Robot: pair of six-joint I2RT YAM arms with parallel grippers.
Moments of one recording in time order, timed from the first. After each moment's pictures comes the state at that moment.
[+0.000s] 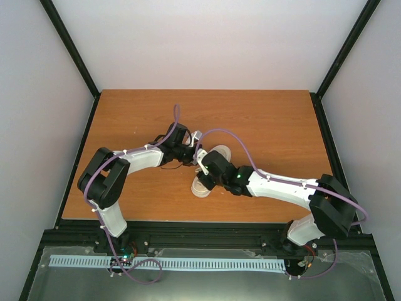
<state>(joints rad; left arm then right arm) -0.56 1.76 1.00 -0.02 0.68 -0.76 0.99 1.46 0.88 -0.21 0.19 0.00</state>
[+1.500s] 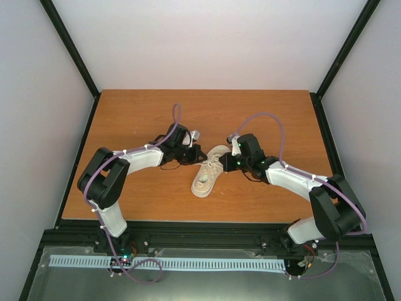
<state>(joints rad) -0.56 1.76 1.00 -0.07 0.54 -0.68 0.56 1.43 0.75 -0.05 -0.27 0.39</state>
